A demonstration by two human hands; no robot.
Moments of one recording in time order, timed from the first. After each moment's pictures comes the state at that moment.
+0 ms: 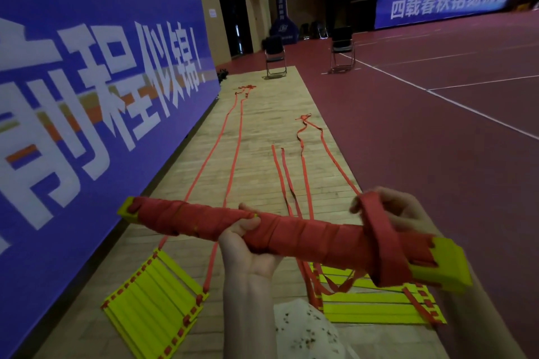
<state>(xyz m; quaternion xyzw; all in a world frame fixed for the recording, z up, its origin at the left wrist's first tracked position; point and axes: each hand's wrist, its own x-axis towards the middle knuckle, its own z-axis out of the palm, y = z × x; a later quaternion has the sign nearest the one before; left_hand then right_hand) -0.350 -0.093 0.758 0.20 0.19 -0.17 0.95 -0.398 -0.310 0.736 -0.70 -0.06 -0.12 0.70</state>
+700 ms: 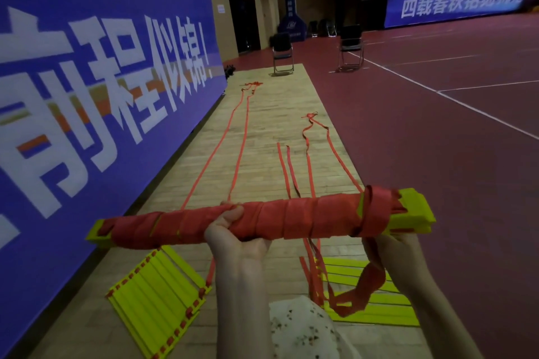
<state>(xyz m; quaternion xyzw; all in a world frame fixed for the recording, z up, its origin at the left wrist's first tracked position) -0.336 -0.076 0.772 0.20 0.26 -0.08 0.94 -0.394 -0.273 0.685 -0.70 0.03 -0.29 0.65</state>
